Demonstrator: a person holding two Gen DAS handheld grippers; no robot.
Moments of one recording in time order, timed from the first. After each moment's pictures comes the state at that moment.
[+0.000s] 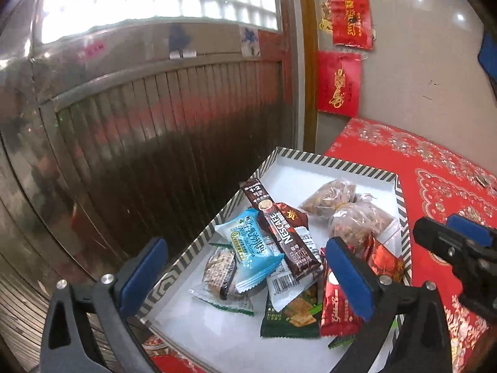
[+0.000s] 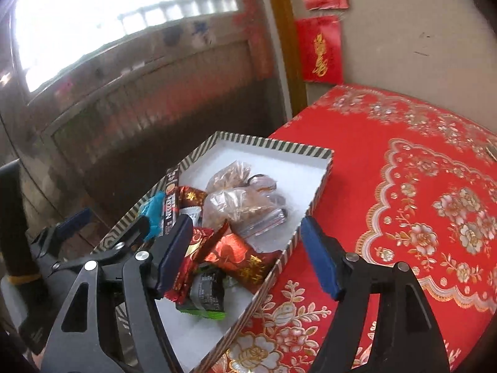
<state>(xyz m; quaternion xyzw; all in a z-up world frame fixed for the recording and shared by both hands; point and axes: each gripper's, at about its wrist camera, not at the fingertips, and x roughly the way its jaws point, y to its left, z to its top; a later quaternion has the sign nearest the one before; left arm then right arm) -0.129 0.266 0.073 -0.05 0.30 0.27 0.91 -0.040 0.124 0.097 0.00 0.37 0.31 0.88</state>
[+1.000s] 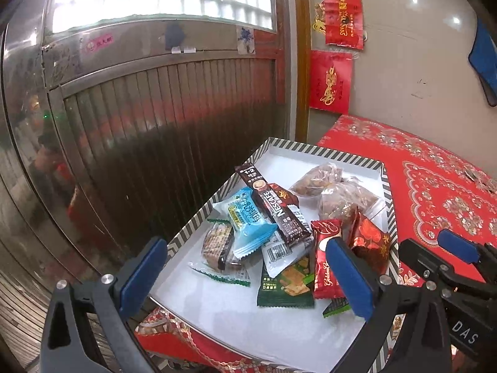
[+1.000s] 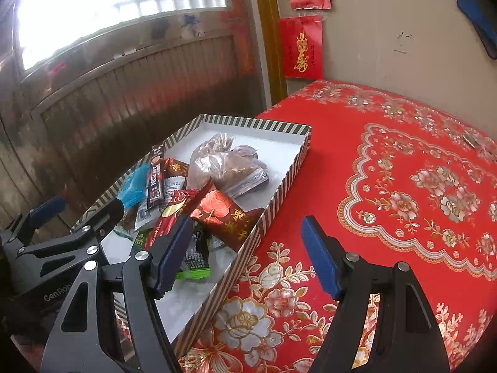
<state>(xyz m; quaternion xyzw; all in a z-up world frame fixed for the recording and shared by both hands) -0.155 0.257 0.069 -0.06 0.31 0.25 0.92 -0.077 0.114 0.078 -0.02 0.36 0.27 0.89</state>
